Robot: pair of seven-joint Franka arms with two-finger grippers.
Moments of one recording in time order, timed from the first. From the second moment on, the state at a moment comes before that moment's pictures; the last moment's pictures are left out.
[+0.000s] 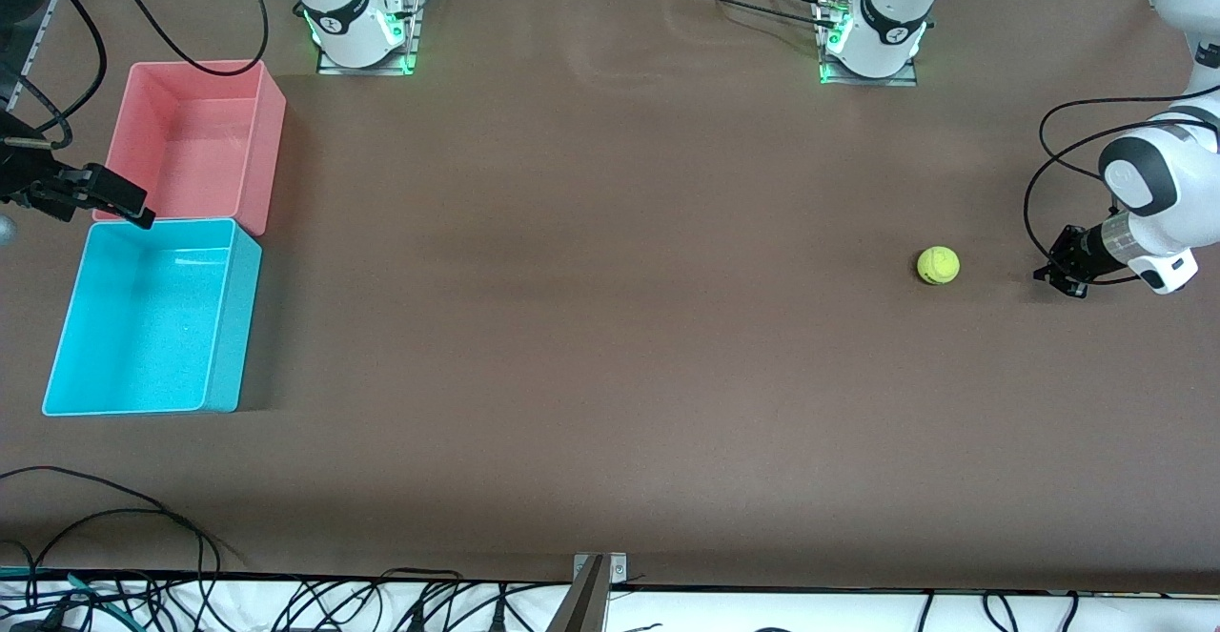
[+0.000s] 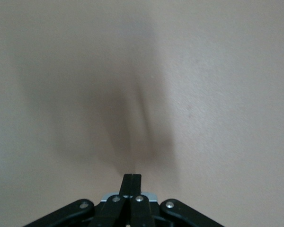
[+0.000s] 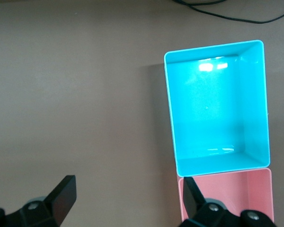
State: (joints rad) left arm 0.43 0.43 0.04 -2.14 -0.10 2.50 -0.86; right arm 0.04 0.07 -0.09 -1.59 0.01 1.70 0.04
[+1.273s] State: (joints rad) left arm 0.40 0.41 -0.16 -2.25 -0.10 2.51 -1.06; right arm 0.04 0.07 -0.09 -1.59 0.01 1.70 0.04
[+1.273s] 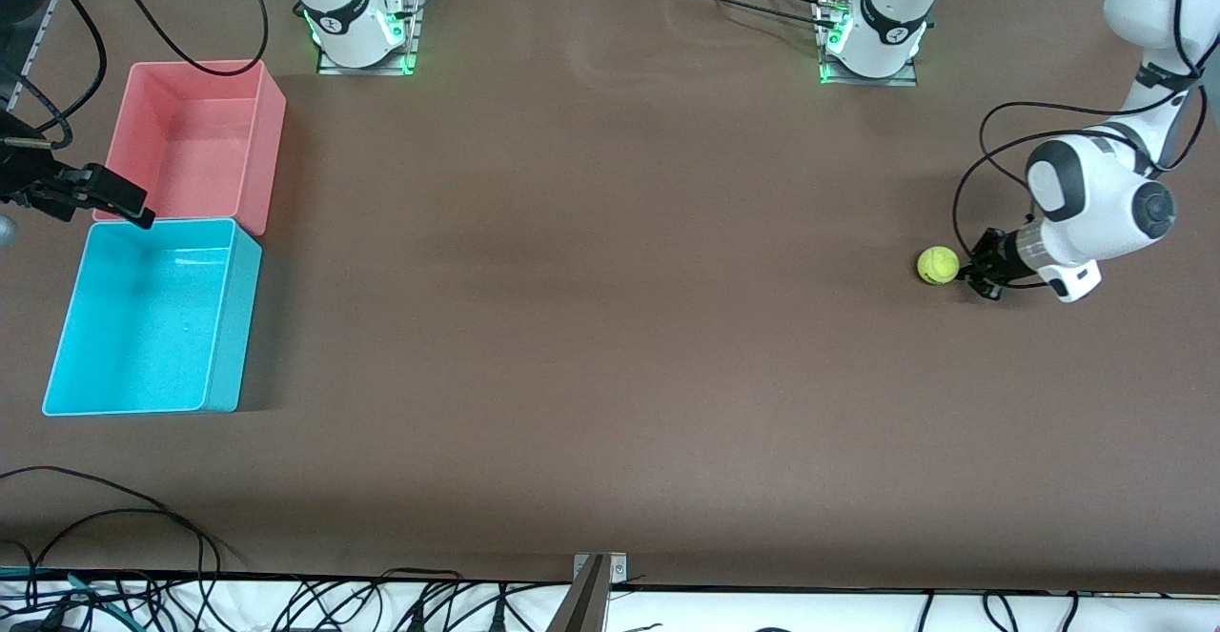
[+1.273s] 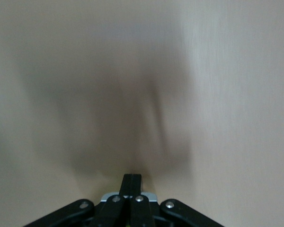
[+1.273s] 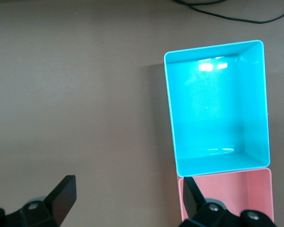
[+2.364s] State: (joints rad) left arm 0.15 0.39 -0.44 -1.93 -0.09 2.16 -2.01; right arm 0.04 0.07 -0.09 -1.59 0.01 1.70 0.04
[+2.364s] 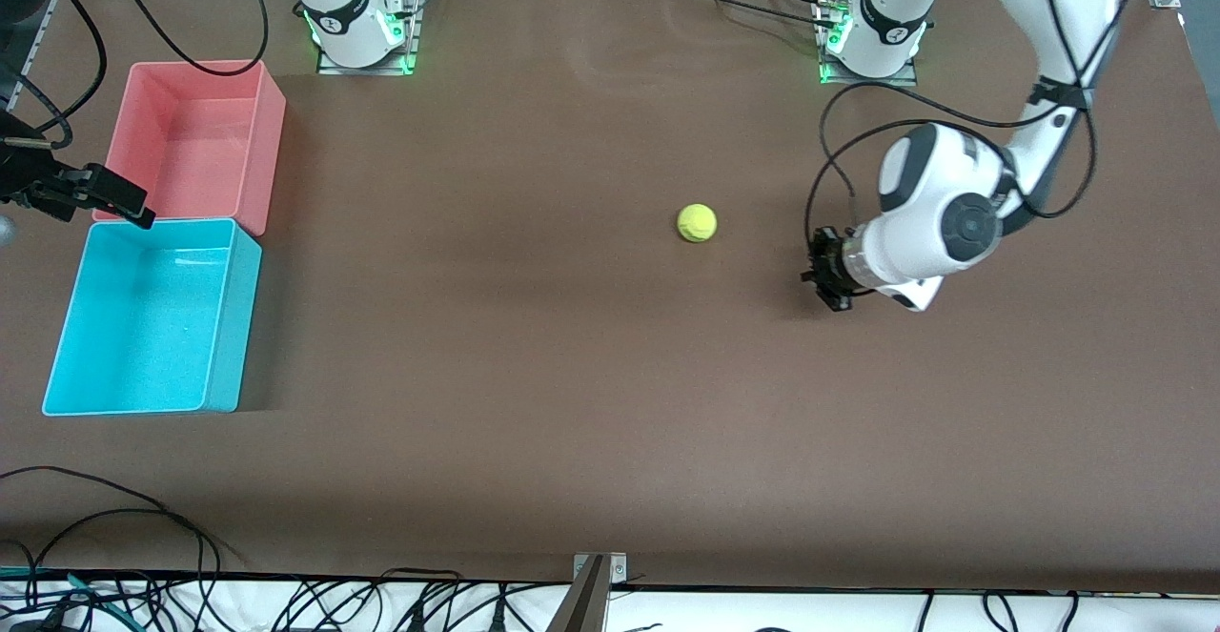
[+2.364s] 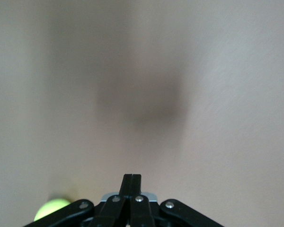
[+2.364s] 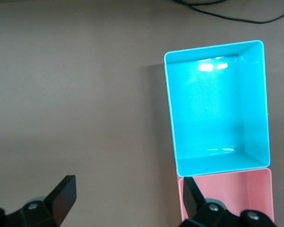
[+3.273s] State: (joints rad) left arm 0.39 0.36 -0.43 -1.83 0.10 2.07 -1.26; right arm 0.08 0.08 -0.08 -1.59 0.01 1.69 0.04
